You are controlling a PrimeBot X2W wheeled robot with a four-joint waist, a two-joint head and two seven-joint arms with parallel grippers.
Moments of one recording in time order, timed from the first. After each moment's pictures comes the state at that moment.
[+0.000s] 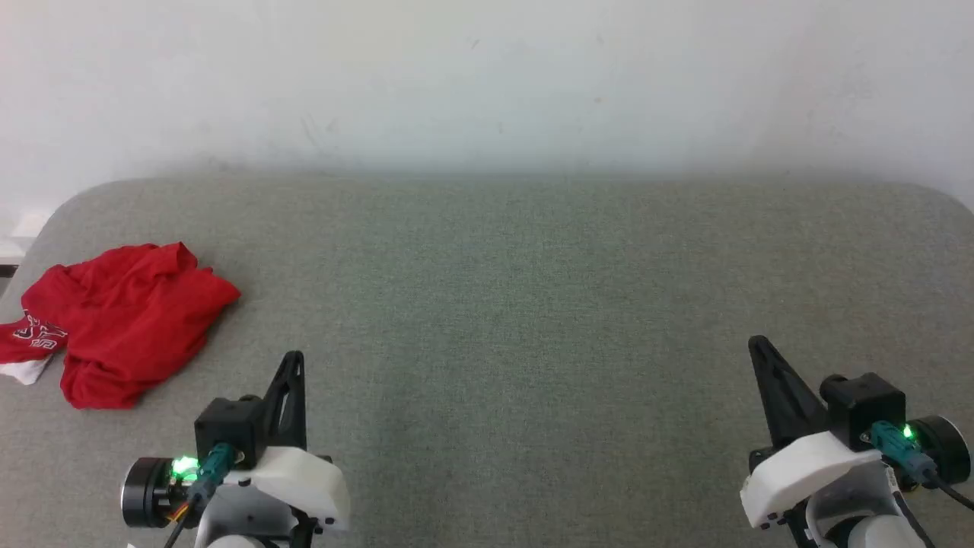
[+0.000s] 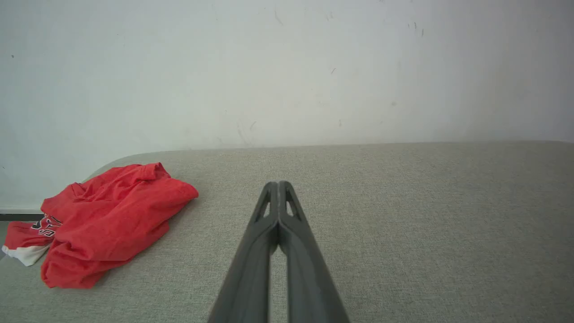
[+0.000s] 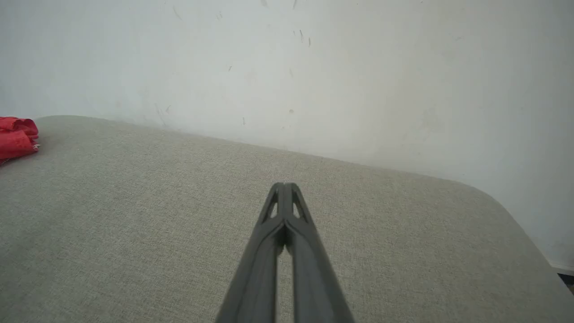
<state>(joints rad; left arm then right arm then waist) 0.01 0.06 0.00 0.00 -0.01 0.01 0.00 0.01 -0.05 0.00 0.01 0.01 0.13 0.00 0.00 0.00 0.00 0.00</state>
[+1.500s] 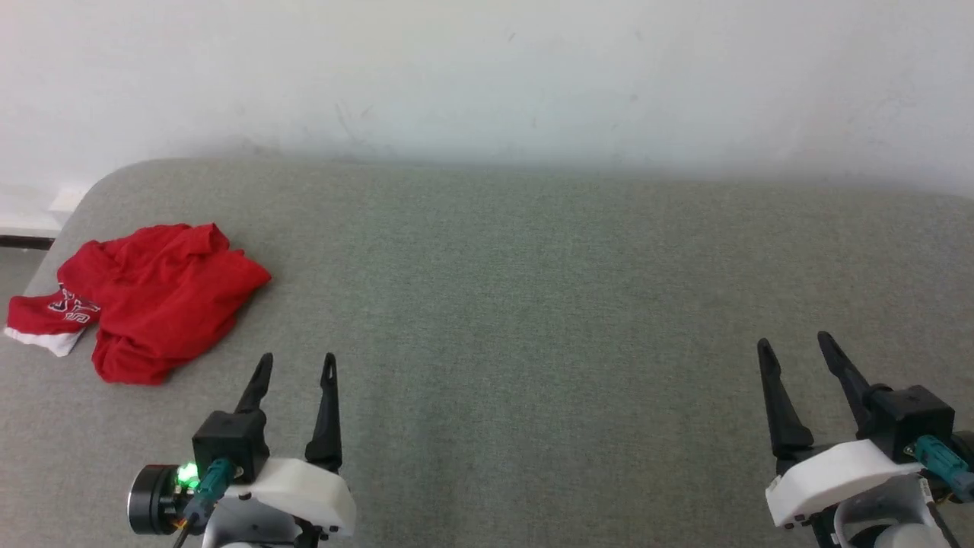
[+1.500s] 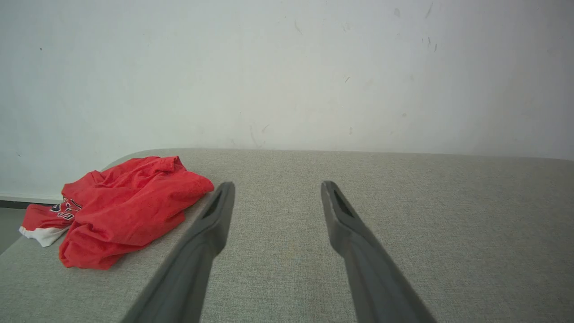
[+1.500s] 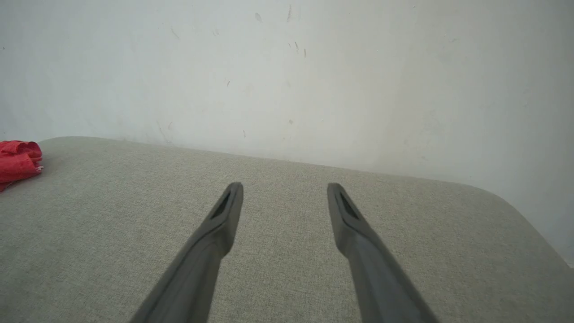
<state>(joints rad) 0.02 0.06 -0.02 0.01 -0.04 0.01 -0.07 0.03 -0.06 -0.06 0.01 0.06 0.13 -0.07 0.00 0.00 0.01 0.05</state>
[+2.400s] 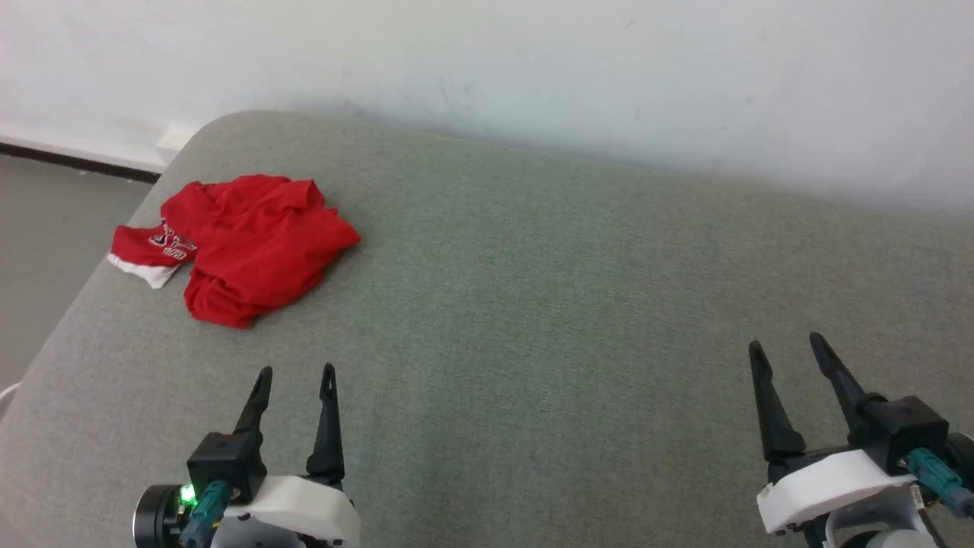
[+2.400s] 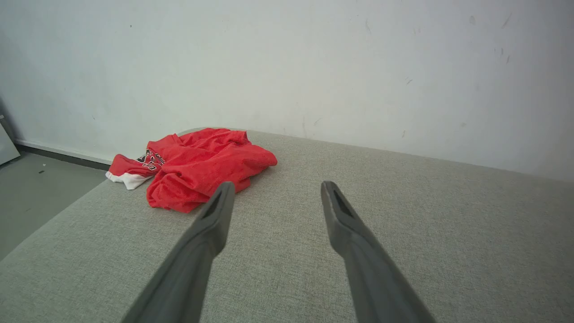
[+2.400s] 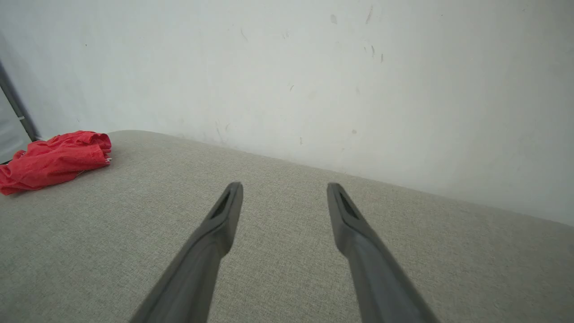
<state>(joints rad) 0.06 0.06 -0.04 0.01 -0.10 0.05 -0.13 0.05 -0.06 -0.04 0.01 0.06 0.13 -0.13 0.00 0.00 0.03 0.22</state>
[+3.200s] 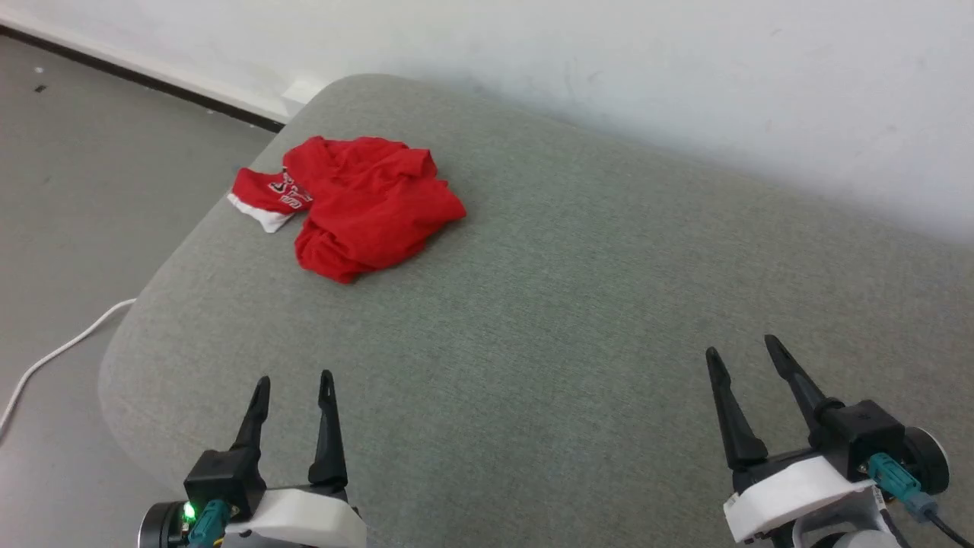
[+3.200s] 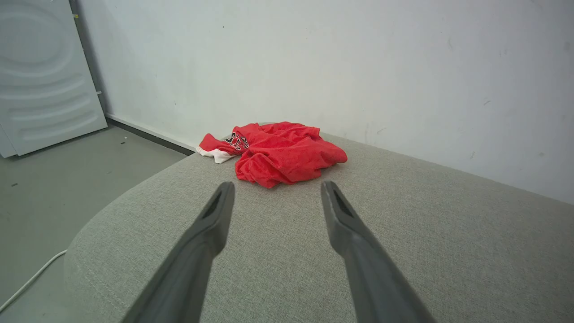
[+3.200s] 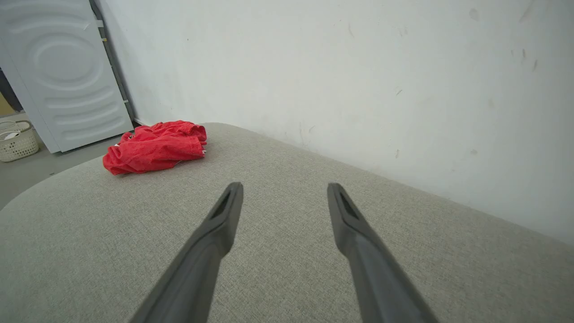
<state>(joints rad) 0.09 0.06 -0.07 -0.01 -0.15 0.11 -0.18 0.04 -0.05 0.05 0.03 0.05 0.13 -0.15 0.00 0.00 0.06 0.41</state>
